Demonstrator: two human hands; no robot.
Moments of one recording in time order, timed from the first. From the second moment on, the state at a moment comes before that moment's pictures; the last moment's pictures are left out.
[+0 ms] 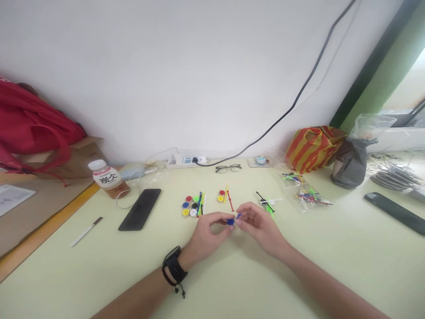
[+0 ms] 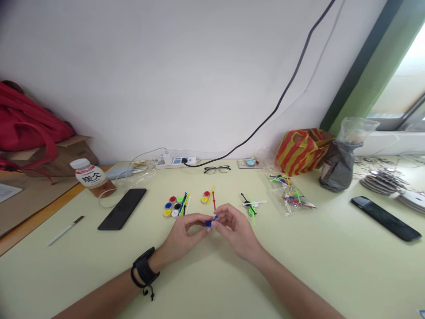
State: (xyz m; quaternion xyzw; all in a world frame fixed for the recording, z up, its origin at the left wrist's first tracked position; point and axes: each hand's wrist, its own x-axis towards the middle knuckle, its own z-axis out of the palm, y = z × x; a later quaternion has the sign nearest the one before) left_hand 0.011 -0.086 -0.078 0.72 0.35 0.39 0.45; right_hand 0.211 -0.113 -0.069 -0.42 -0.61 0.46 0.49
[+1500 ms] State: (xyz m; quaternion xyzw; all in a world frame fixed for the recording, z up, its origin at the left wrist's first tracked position) left_hand 0.000 -0.072 -0.073 0.63 0.31 0.39 0.60; right_hand 0.220 -0.112 -0.072 -0.46 -0.62 0.41 0.48
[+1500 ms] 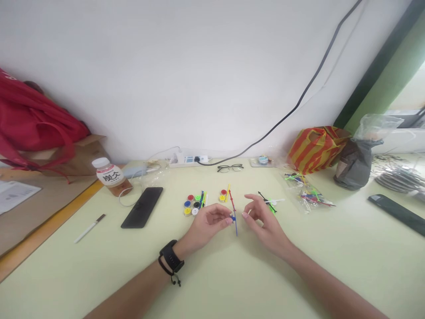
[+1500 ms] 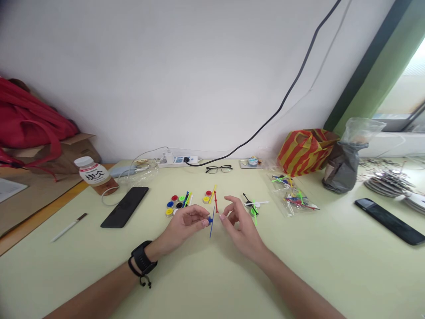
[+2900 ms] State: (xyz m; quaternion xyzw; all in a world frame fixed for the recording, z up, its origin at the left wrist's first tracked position) left_hand 0.006 -0.081 -0.070 0.68 0.33 0.38 0.53; right_hand 0.215 -0.118 -0.074 -0.45 -0.72 0.37 0.37
